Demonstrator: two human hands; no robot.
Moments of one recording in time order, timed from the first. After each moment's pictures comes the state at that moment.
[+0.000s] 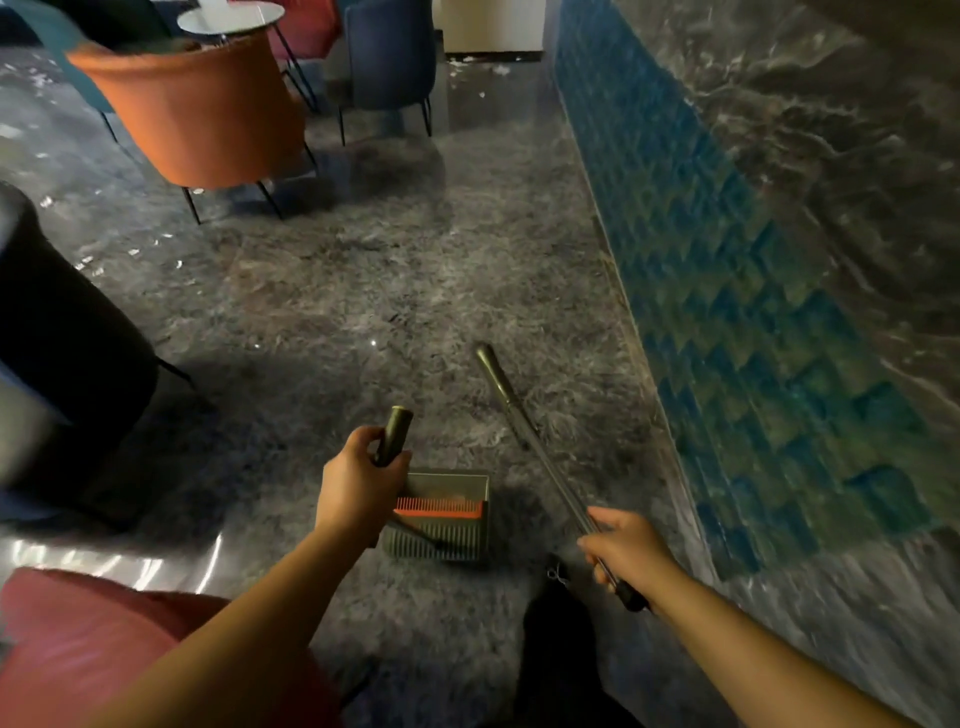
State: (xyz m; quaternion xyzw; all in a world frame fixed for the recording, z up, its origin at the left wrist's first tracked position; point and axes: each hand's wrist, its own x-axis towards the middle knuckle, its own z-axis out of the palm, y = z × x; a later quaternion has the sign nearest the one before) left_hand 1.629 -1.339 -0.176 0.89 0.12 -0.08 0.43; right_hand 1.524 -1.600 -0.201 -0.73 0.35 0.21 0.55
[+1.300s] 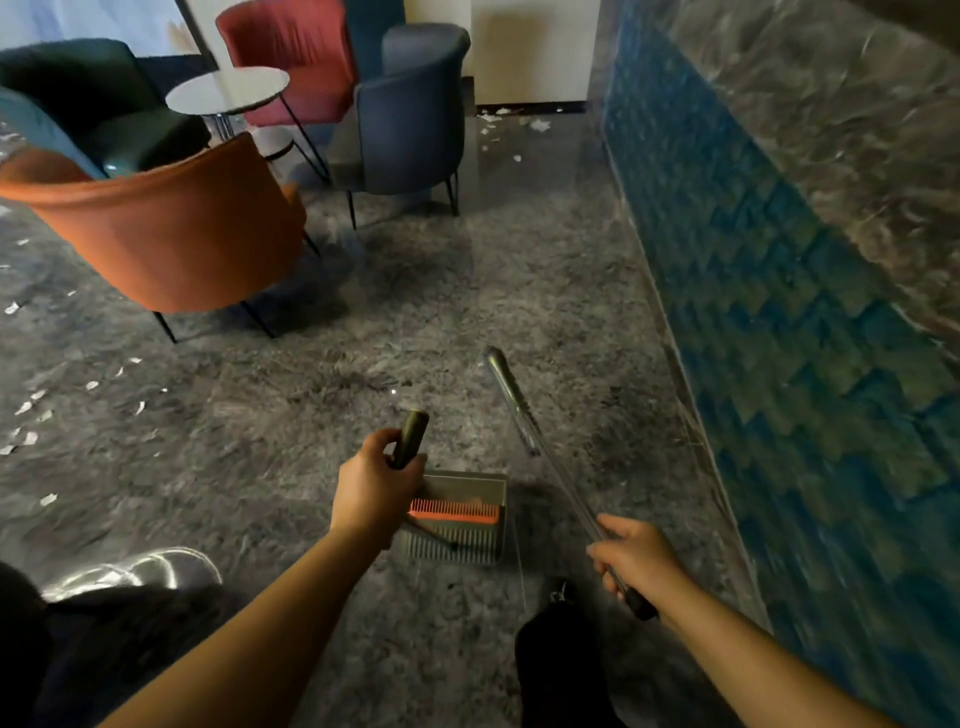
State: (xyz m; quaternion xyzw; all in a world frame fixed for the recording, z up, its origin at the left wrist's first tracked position) left_hand 2.404 -1.474 -0.176 0.89 0.13 -0.07 0.43; right_hand 2.302 -1.735 -0.211 -0.72 0.34 0.21 0.57
